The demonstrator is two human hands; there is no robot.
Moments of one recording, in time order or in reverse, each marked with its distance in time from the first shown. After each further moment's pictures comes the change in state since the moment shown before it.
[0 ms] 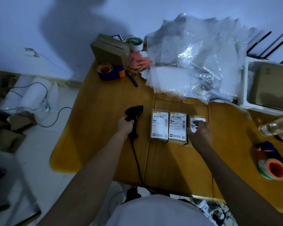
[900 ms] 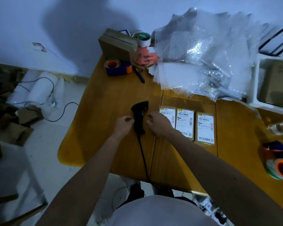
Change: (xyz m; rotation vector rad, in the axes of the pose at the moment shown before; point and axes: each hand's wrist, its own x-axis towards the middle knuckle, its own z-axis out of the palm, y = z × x) left_hand -0.023 -0.015 -0.047 0.192 -0.058 0.141; right_hand -0.018 -0.147 0.075 -0.137 -0.490 -0.449
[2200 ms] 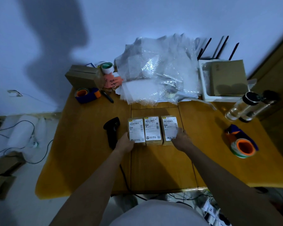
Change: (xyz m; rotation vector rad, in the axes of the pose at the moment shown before) left_hand -0.053 0.044 0.105 0.337 -0.215 0.113; right_hand -0.116 0.186 -0.036 0.193 0.188 0.567
